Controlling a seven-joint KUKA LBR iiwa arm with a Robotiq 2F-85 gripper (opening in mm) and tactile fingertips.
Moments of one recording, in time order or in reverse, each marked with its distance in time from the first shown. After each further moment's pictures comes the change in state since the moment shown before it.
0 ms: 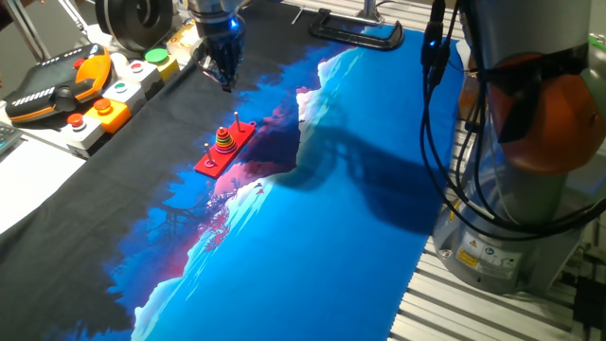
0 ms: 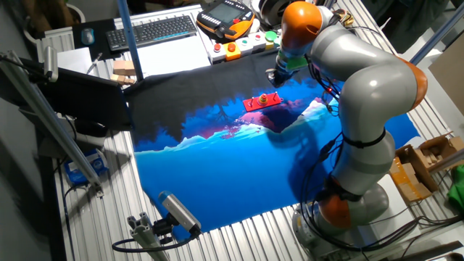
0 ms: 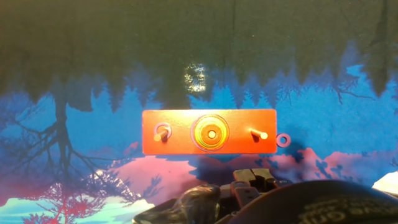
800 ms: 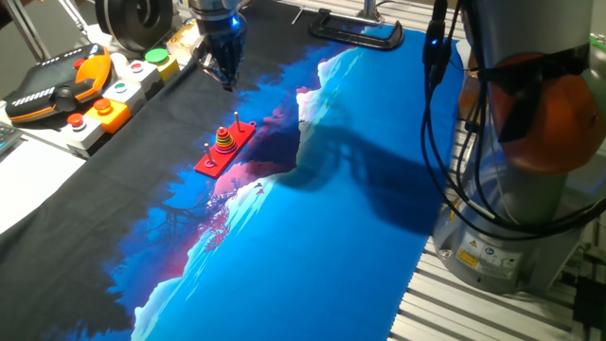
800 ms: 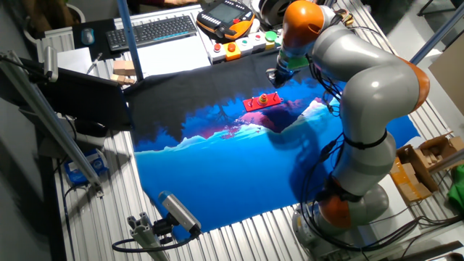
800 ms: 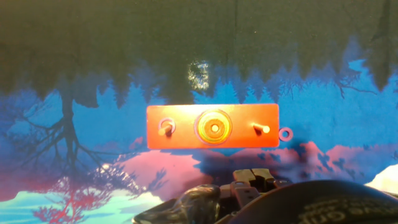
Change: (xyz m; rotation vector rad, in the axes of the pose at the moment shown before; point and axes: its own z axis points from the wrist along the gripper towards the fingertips) arm 0.009 0.004 -0.012 -0.010 0.005 0.010
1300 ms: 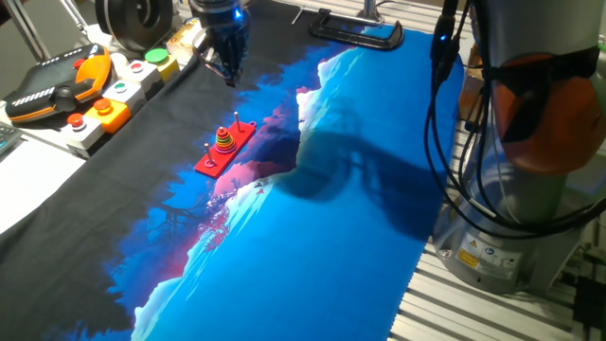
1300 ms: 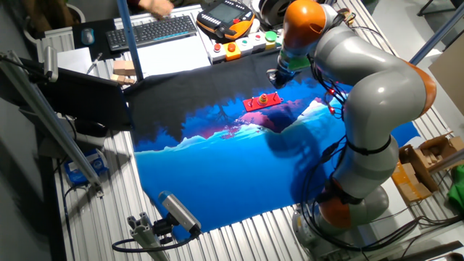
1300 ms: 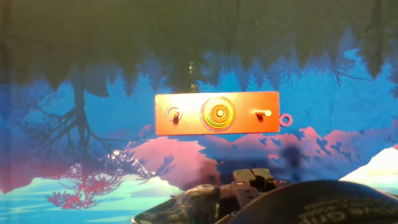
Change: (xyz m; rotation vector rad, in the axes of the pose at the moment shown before) arm 0.015 0.008 -0.020 0.007 -0.003 0.007
